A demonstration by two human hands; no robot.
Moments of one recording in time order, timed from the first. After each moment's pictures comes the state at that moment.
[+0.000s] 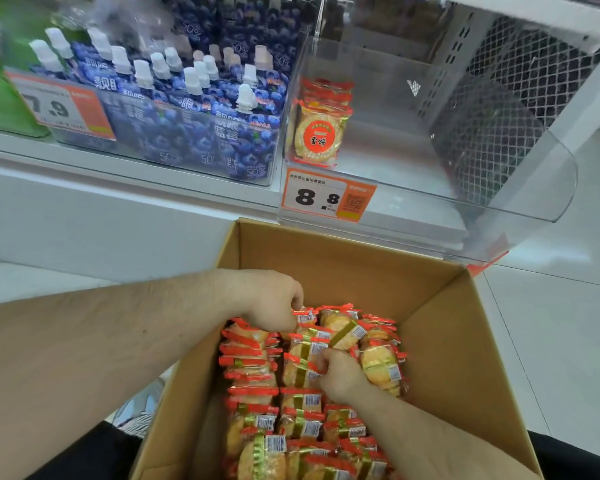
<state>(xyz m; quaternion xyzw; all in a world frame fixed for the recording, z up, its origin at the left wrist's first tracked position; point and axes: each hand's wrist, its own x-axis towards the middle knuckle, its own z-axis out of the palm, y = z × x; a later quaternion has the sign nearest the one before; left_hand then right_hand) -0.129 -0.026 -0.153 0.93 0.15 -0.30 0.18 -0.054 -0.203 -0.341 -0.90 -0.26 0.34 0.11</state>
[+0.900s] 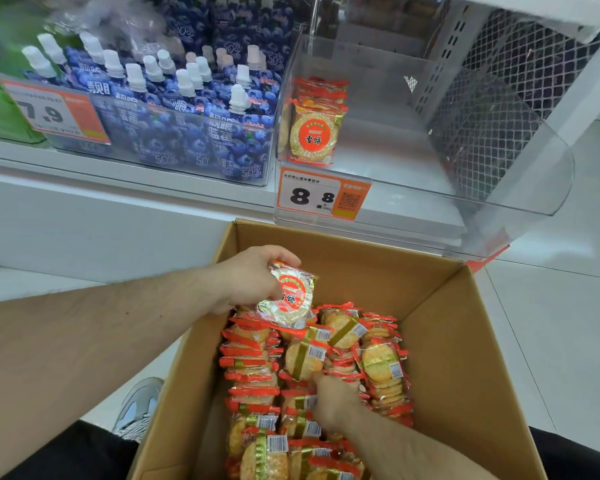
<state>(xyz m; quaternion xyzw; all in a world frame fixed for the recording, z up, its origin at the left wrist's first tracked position) -0.134 -0.004 -0.171 0.78 0.26 -0.11 0.56 -0.081 -0.213 -0.370 -0.89 -0.30 0.35 -0.01</state>
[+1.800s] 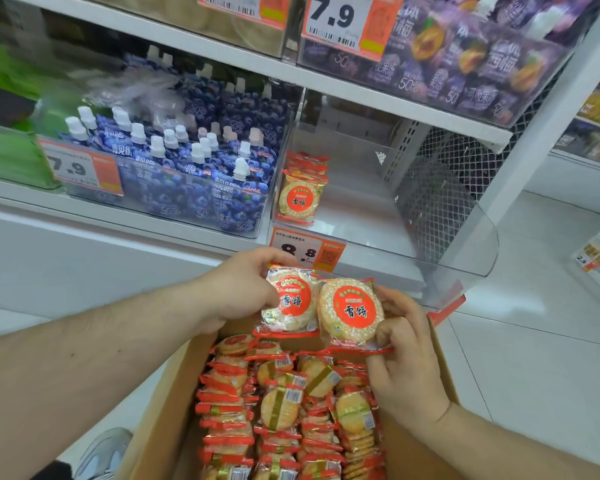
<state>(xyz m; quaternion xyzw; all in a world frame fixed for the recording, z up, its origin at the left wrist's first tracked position) -0.150 -0.012 -0.097 0.75 0.22 0.04 0.62 -0.052 -0.239 -0.139 -0.75 -0.50 -0.22 0.39</state>
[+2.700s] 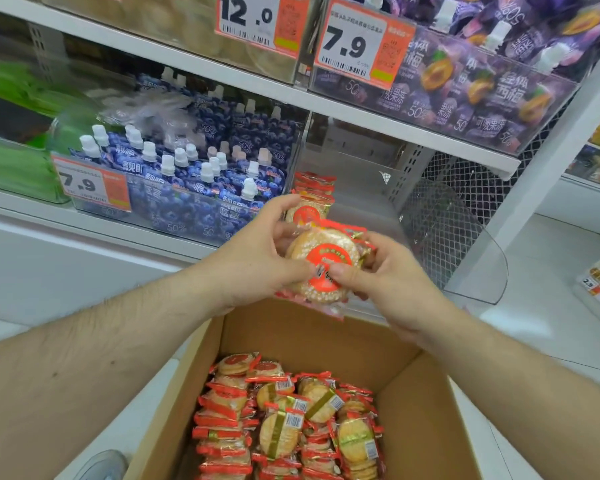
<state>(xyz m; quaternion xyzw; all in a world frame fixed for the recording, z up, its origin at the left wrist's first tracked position) -0.144 -0.003 -0.048 0.75 0.08 0.16 0.64 -0.036 -0.157 -0.031 -0.69 -0.34 0.25 0.59</state>
